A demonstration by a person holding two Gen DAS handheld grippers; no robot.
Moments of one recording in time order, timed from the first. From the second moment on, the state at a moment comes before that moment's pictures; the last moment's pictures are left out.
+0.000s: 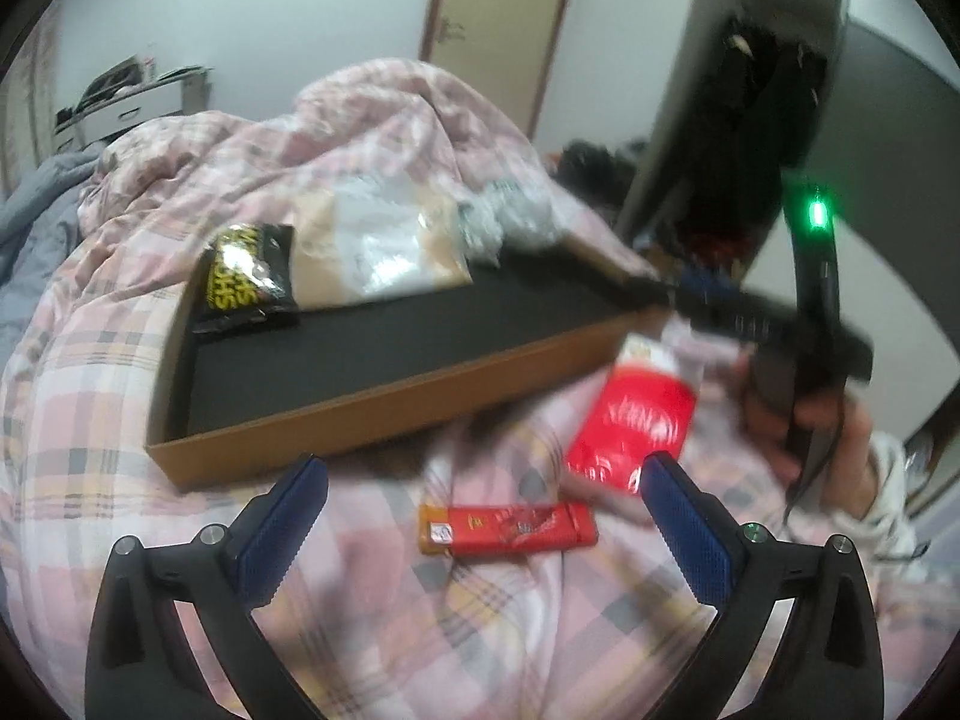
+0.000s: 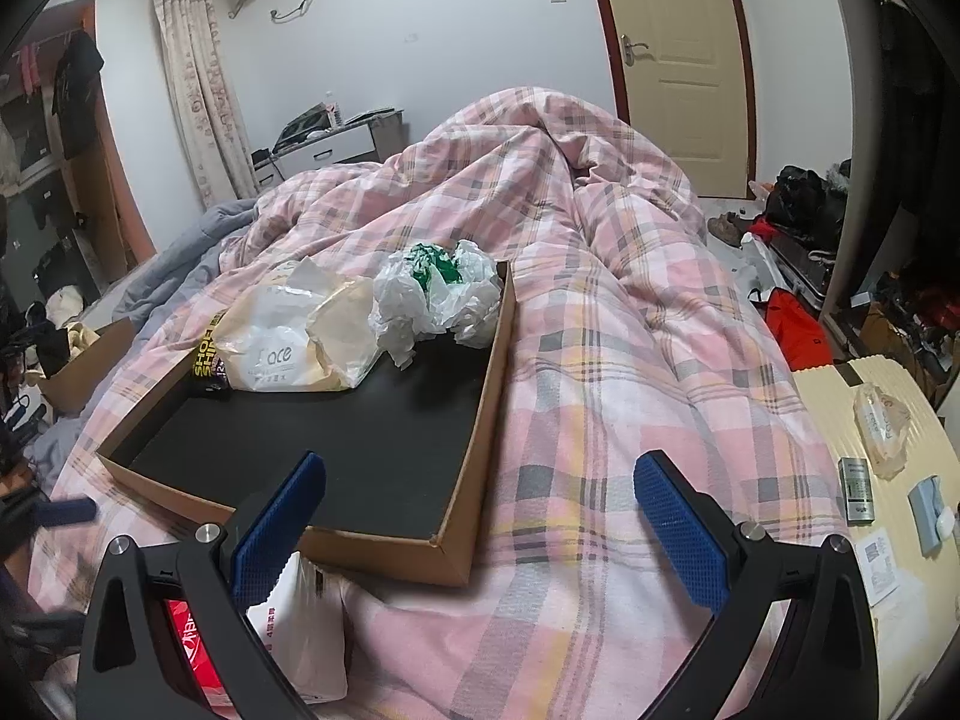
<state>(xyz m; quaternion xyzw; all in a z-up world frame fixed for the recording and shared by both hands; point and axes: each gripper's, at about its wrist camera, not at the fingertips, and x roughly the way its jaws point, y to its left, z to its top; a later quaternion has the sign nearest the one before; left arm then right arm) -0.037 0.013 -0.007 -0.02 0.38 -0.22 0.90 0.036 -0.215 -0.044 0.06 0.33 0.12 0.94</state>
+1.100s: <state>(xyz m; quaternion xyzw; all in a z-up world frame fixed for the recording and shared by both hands) -0.009 0.071 -0.027 -0.11 0.30 -0.09 0.94 0.009 -0.203 -0.015 -0.05 0.23 -0.10 0.97</state>
